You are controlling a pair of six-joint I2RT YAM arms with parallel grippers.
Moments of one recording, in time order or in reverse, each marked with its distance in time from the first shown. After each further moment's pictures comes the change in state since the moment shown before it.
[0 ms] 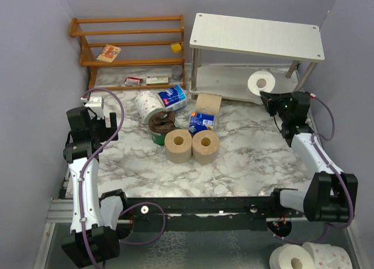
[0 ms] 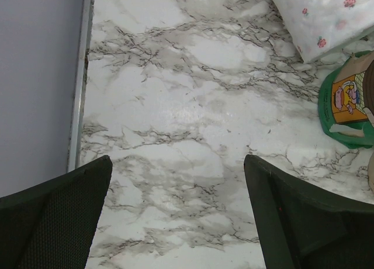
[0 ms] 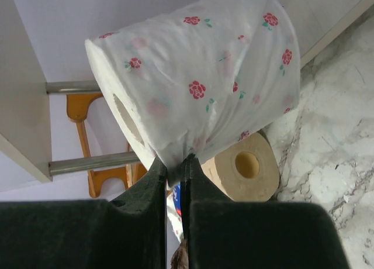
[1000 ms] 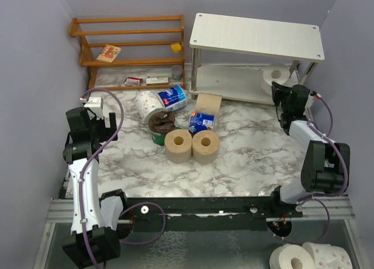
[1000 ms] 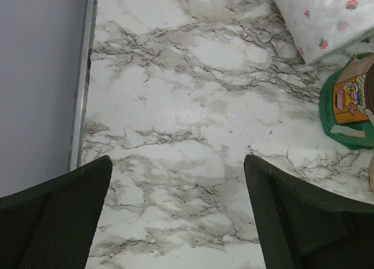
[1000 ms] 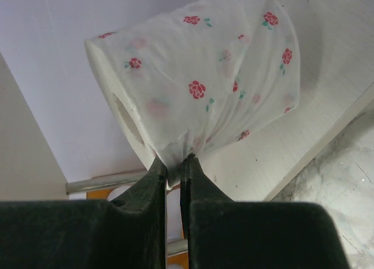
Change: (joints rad) left arm 0.007 -0.010 -0.002 0.000 0.000 0.000; right arm -0.059 0.282 0.071 0.261 0.199 0.122
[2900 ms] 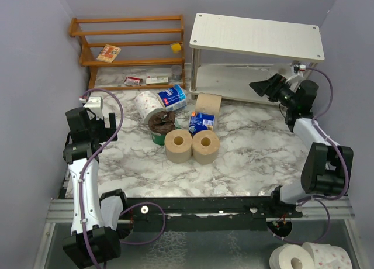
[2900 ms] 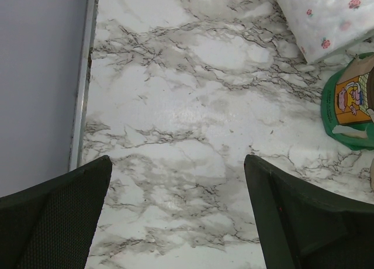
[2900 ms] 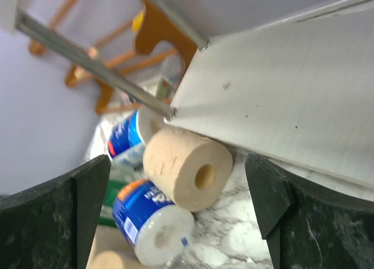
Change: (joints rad) left arm 0.004 -0.001 -0.005 0.002 0.000 0.000; right arm -0.060 -0.027 -0.003 0.178 -0.734 -0.689
